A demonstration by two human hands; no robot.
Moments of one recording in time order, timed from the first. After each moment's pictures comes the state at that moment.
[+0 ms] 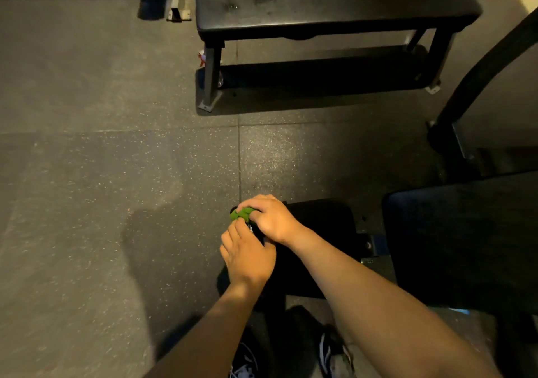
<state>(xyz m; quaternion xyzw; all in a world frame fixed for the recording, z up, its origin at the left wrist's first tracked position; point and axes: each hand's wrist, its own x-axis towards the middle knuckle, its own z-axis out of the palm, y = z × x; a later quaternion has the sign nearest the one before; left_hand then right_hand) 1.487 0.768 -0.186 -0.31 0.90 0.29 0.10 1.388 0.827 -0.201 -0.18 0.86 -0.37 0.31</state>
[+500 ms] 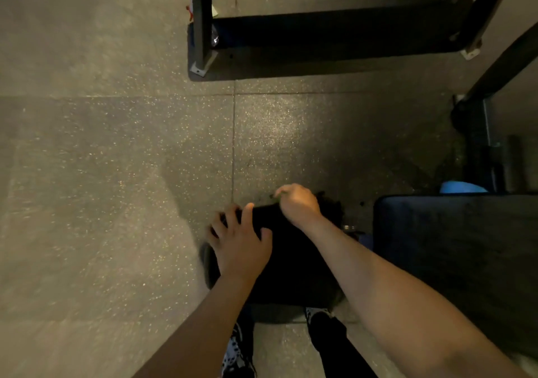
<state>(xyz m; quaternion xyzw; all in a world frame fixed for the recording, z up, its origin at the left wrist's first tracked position) 1.431 0.815 -0.196 -0.25 0.94 0.11 0.20 1.314 0.919 -0.241 0.00 0.88 -0.28 0.39</state>
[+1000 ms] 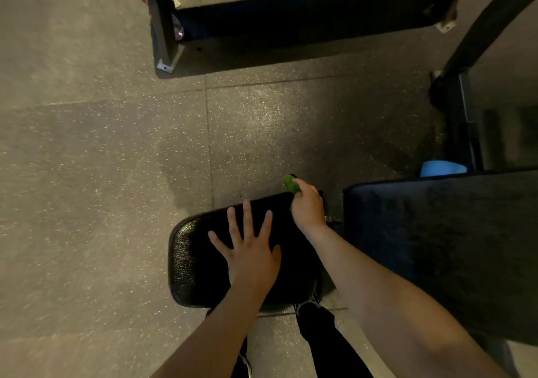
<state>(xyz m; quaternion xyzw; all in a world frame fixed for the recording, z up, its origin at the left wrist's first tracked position) 1.431 0.895 -0.208 -0.12 0.94 0.07 0.31 1.326 1.007 -0.273 0.17 0.84 -0.42 0.29</state>
